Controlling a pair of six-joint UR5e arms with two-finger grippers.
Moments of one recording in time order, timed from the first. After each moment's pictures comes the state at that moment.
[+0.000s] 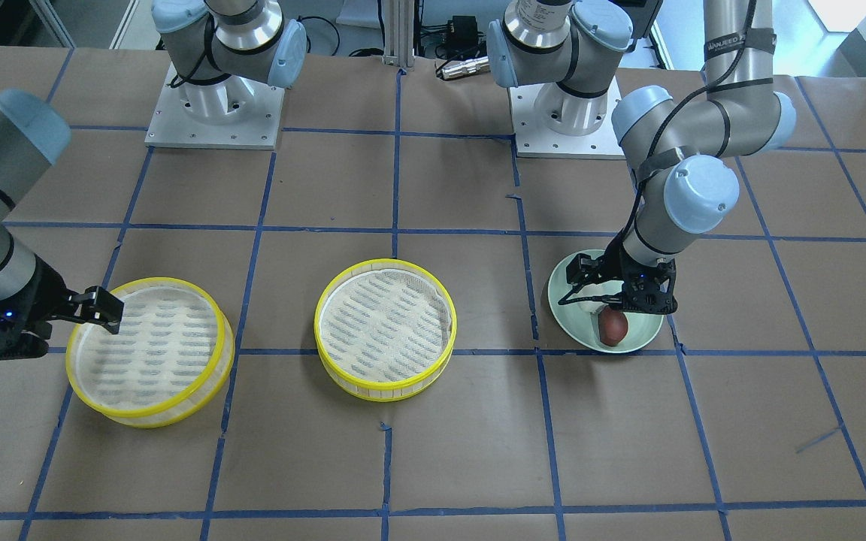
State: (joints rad) left arm -1.36 -1.78 -2.09 -0.97 1.58 0.27; right arm 1.22 -1.25 1.81 -2.12 -1.57 -0.45
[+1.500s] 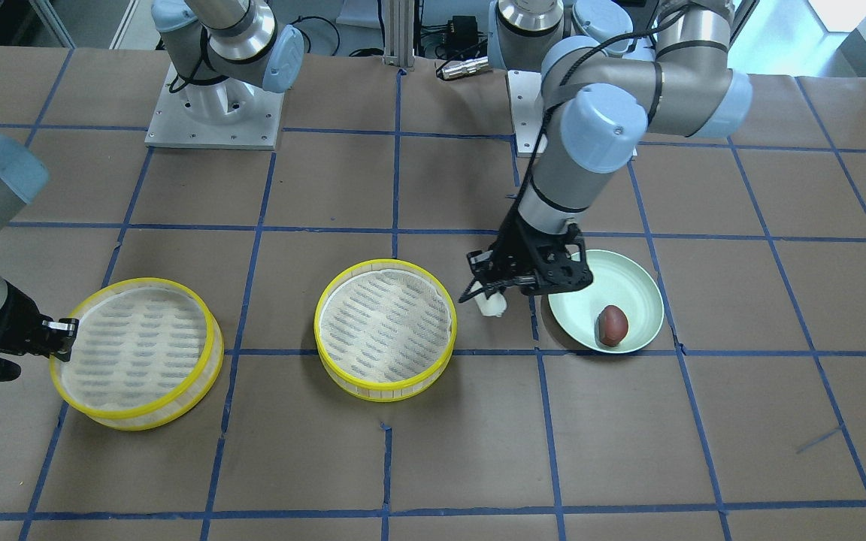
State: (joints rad) left arm -1.80 -1.79 -1.86 -0.93 1.34 -0.56; right arm 1.15 -1.21 1.78 -2.17 -1.57 -0.52
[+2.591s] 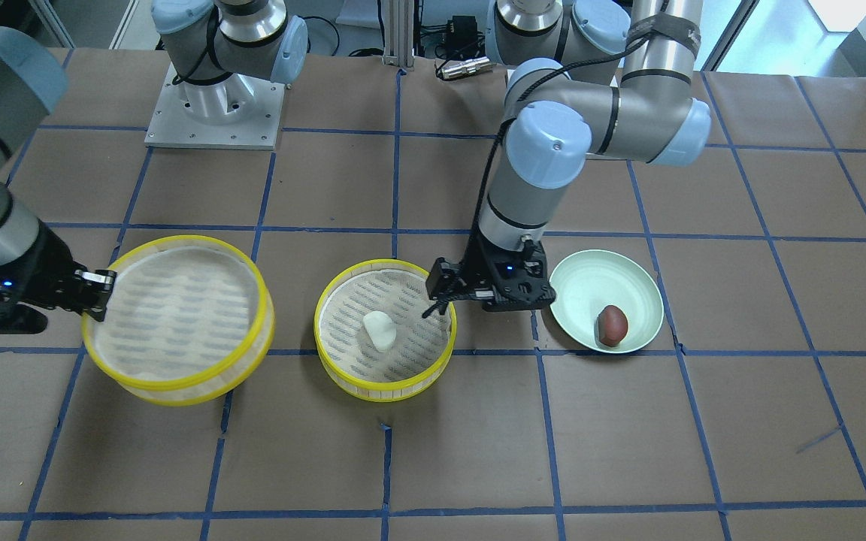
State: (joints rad) left arm -1.58 -1.78 -1.93 -0.88 1.49 -0.06; right arm 1.48 -1.36 1.74 -1.95 -1.55 -0.03
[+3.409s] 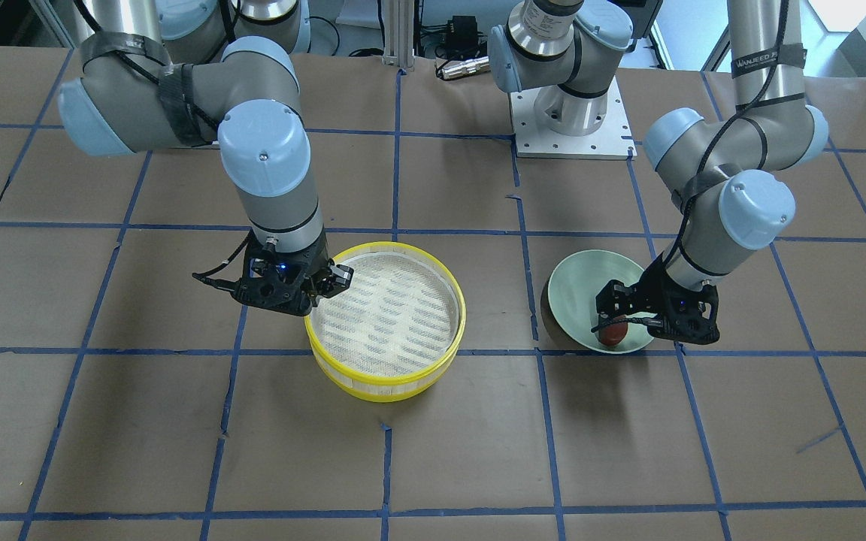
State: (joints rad) left arm -1.28 -1.85 -2.01 -0.88 1.48 0.41; right arm 1.81 -1.29 1.76 -2.03 -1.60 0.44
